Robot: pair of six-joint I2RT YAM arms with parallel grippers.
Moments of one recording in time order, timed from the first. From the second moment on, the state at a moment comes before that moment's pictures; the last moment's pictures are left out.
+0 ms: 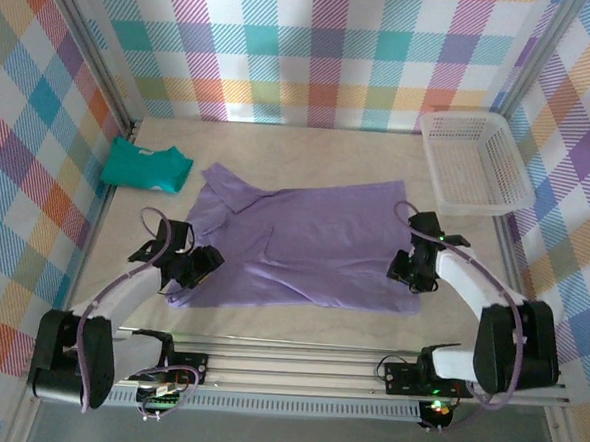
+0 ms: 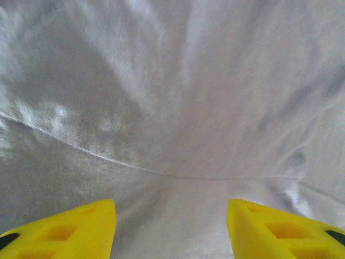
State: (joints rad) left arm -0.11 1.12 0.51 -0.43 0.26 -0.80; right arm 0.19 1.29 0.76 -0.76 -0.07 0.52
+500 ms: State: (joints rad) left arm -0.03 1.87 1.25 -0.28 0.08 -0.72; right arm 0.13 2.06 1.59 -0.60 0.06 0.43
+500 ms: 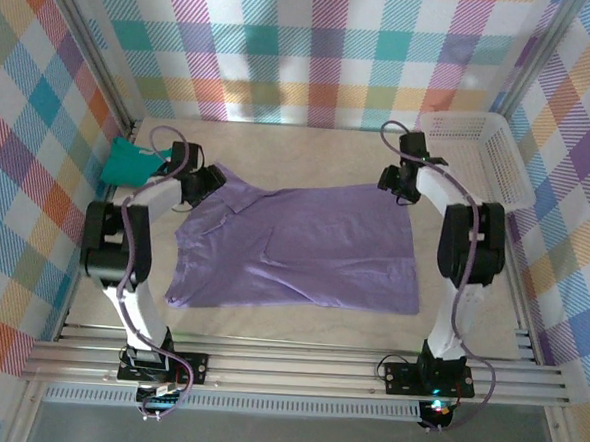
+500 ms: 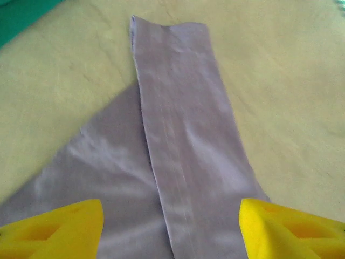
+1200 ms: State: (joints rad) left arm 0.01 2.04 1.49 -0.43 0.12 -0.67; right arm 0.10 2.48 2.16 -0.93 0.06 0.44
